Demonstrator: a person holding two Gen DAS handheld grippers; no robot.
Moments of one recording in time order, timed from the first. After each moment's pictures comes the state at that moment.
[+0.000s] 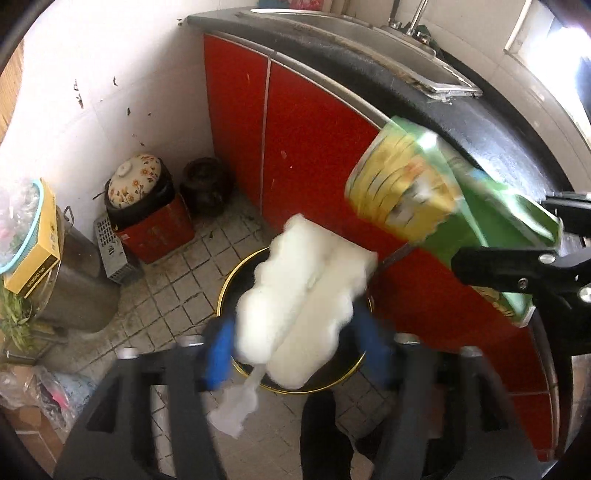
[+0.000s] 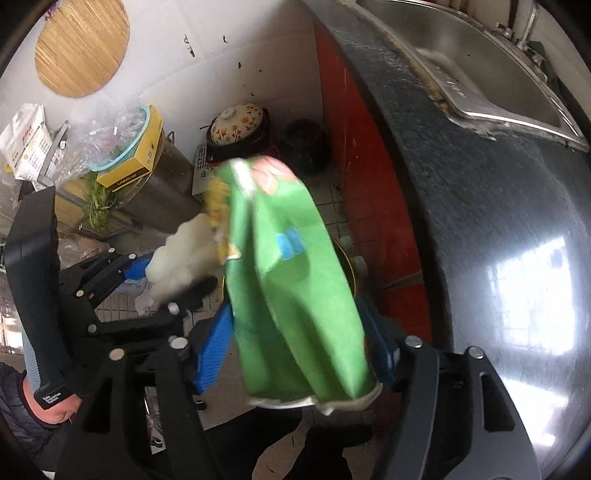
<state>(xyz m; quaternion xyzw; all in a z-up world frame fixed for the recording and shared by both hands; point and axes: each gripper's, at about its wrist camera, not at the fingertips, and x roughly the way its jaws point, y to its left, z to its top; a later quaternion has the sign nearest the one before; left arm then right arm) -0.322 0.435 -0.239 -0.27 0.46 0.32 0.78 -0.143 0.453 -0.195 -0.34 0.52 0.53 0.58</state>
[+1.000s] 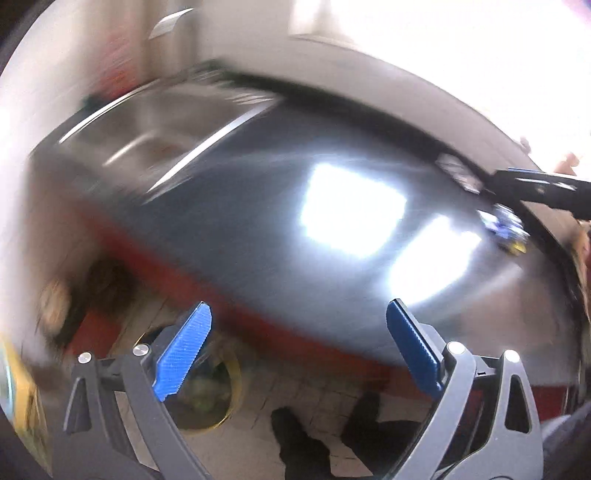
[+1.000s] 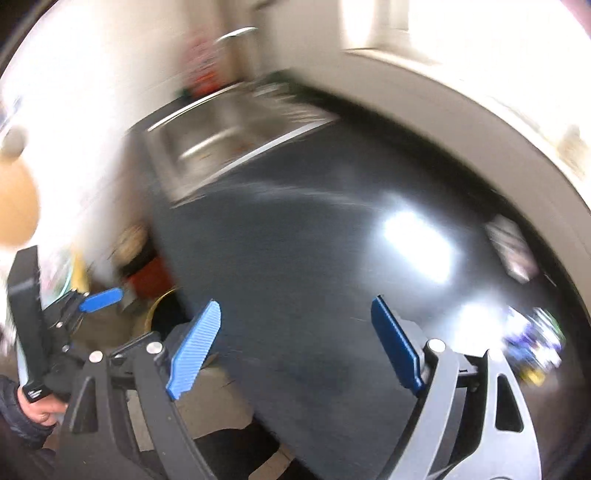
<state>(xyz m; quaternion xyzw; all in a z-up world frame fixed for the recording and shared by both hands) -0.157 0.279 -0.103 -0.14 0.44 0.08 0.88 0.017 0.130 -0.016 -0.14 0.47 0.30 0.82</state>
